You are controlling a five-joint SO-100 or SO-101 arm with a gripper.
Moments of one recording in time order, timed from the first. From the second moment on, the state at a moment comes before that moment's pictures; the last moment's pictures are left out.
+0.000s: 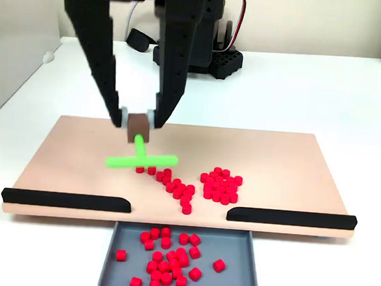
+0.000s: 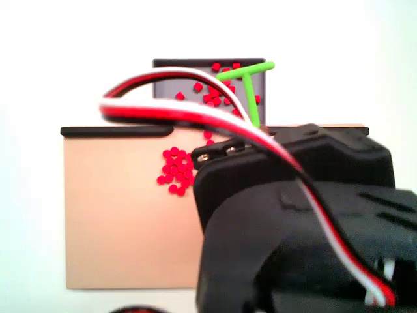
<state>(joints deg) 7.3 70.4 60.4 85.8 -104.9</state>
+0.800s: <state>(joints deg) 0.9 108.9 104.9 85.7 -83.2</state>
